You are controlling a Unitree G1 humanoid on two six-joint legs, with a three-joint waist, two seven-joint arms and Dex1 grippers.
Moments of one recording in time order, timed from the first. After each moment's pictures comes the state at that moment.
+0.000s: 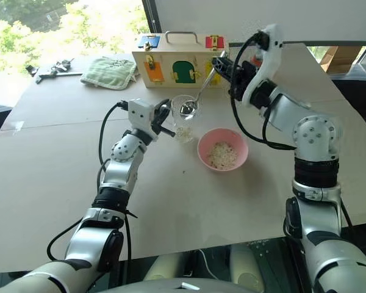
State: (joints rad) left arm -0.61 0.23 0.03 0.44 -0.08 -0.20 -0.36; right arm -0.86 -0.35 -0.10 -0.08 1.04 0.84 0.12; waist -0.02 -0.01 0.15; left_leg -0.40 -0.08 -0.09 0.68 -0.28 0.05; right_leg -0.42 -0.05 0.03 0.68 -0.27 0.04
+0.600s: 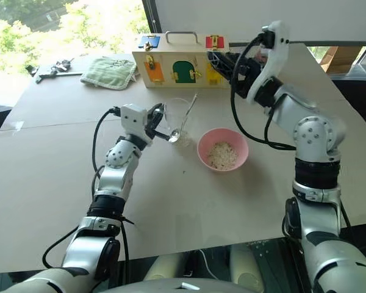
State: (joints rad) left arm -0.50 0.24 0.08 0.31 -0.11 -0.14 -0.33; right arm -0.81 -0.36 -0.19 -0.15 0.97 0.84 0.23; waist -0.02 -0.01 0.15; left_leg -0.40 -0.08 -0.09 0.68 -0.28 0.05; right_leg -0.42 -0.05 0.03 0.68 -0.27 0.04
